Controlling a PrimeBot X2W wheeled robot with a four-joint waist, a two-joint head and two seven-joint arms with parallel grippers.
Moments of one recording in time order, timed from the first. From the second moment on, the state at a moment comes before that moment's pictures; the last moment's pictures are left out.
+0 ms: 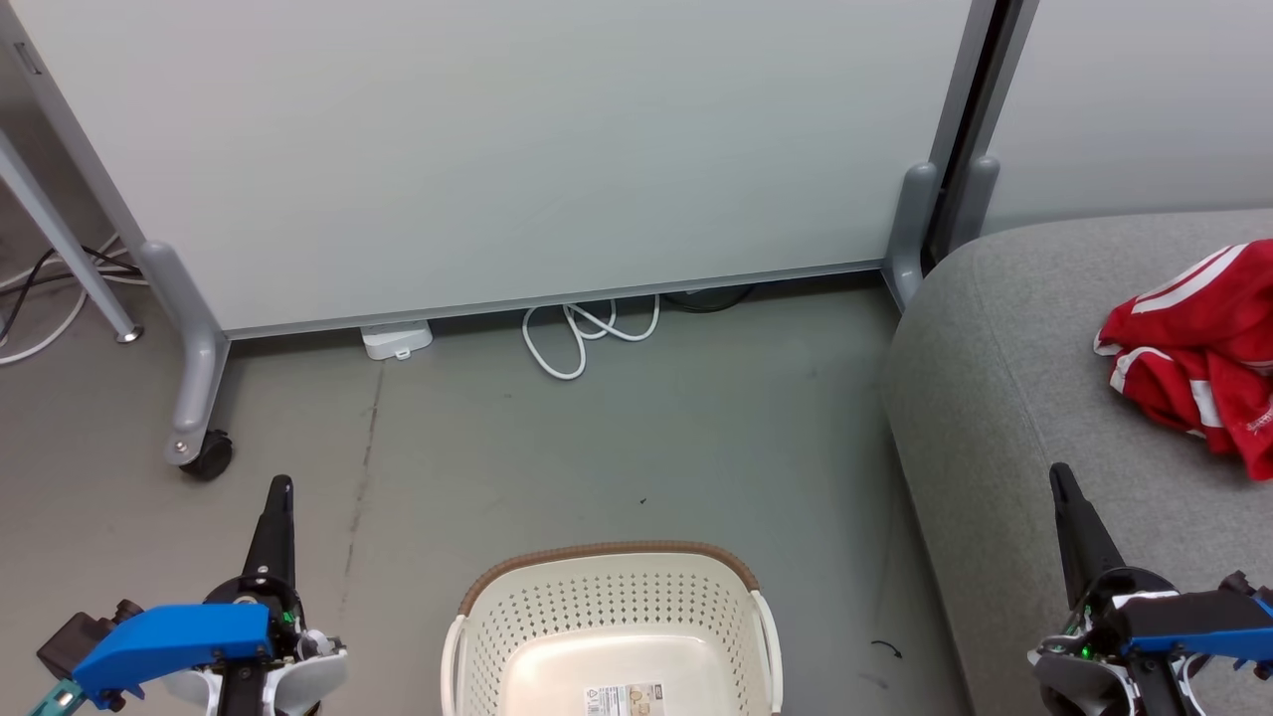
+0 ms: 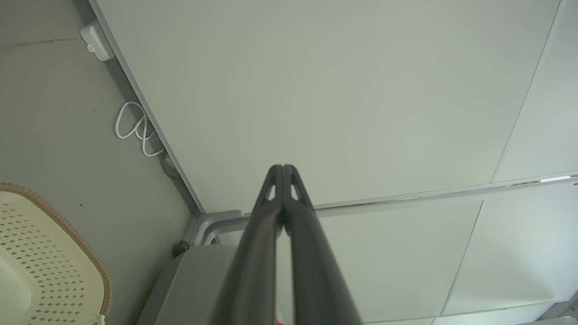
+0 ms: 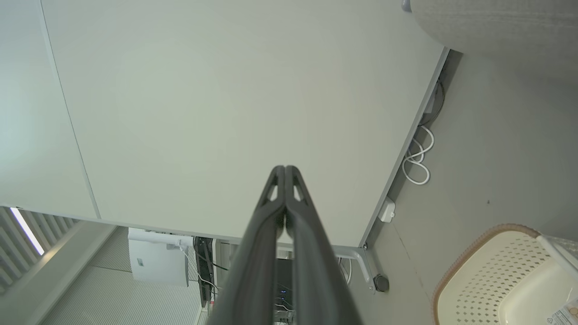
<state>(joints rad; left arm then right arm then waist) -0.09 0.05 0.09 0.25 -1.47 -0.12 0.08 -0.09 -0.05 -0.11 0.25 1.46 0.13 0.08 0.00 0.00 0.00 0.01</state>
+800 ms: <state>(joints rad) -0.10 0.05 0.11 0.25 -1.61 -0.13 0.11 -0.10 -0.05 -0.11 0.25 1.61 0.13 0.11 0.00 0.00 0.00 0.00</state>
